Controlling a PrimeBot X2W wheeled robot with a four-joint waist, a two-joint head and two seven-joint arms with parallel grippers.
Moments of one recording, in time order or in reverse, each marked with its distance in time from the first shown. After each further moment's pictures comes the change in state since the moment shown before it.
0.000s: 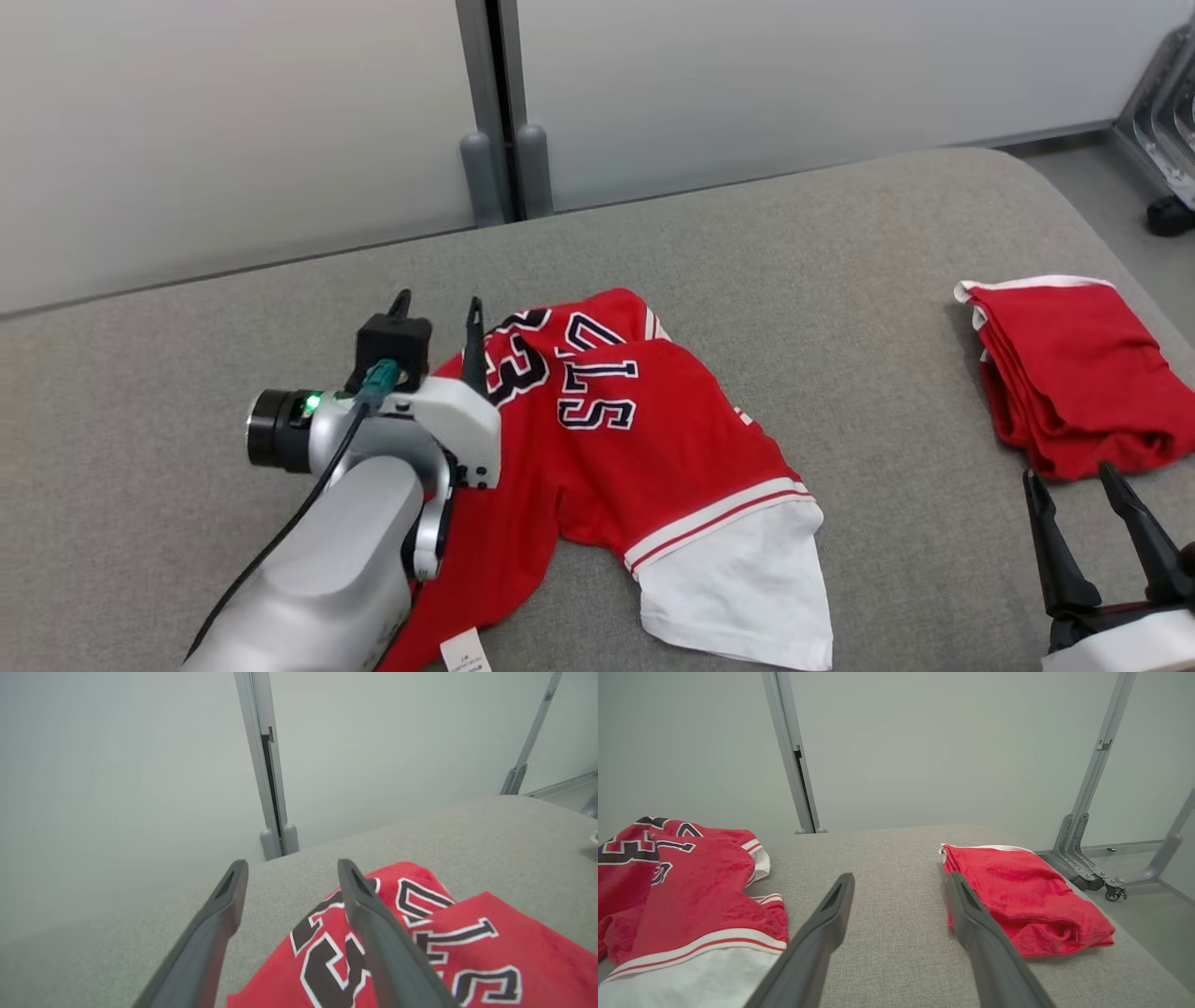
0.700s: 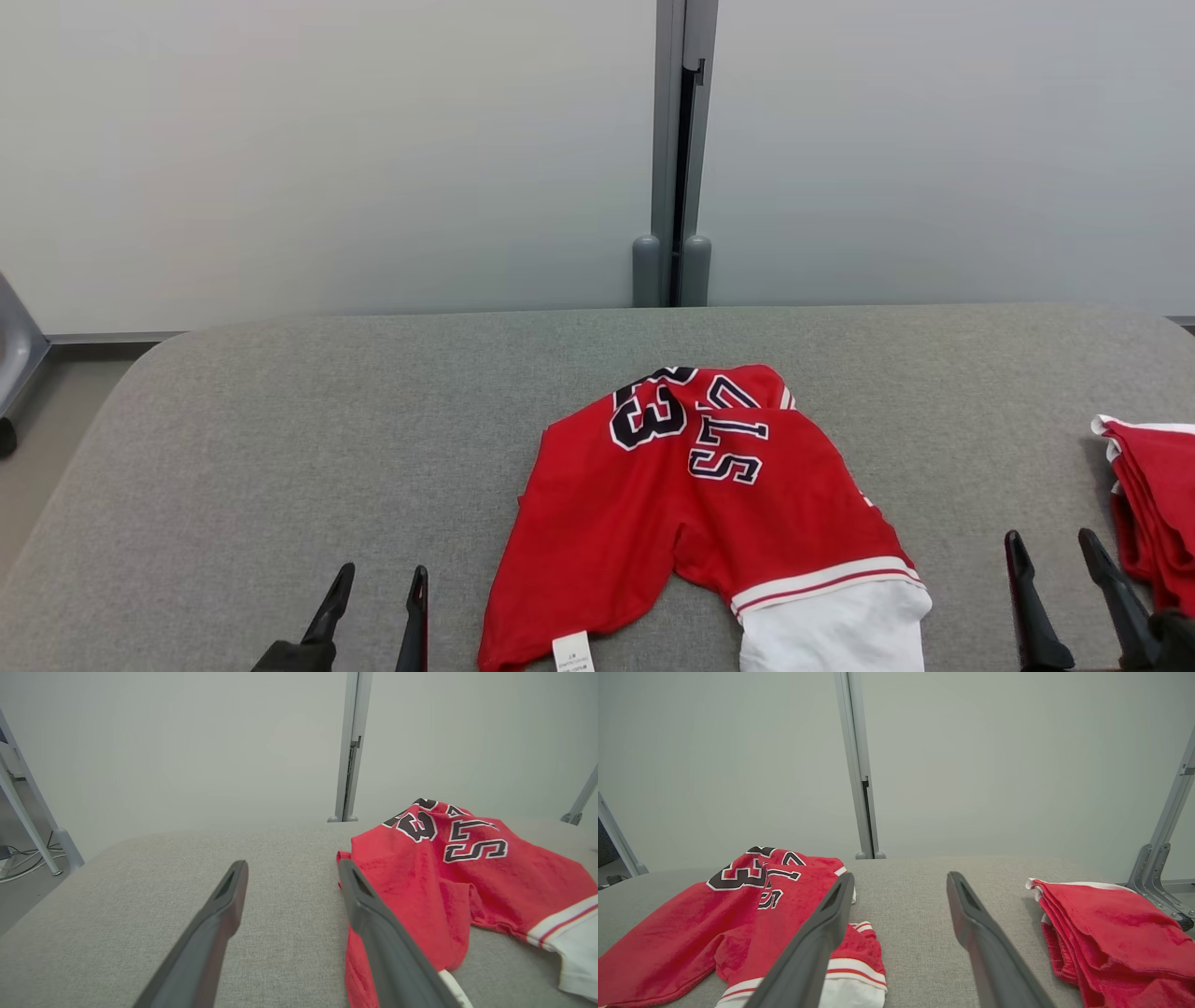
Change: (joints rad) left arm 0.779 0.169 0.390 -0.681 0.286 -0.034 -0.003; right arm 0.096 0.109 -0.073 -0.008 -0.076 0.000 0.000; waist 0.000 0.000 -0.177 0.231
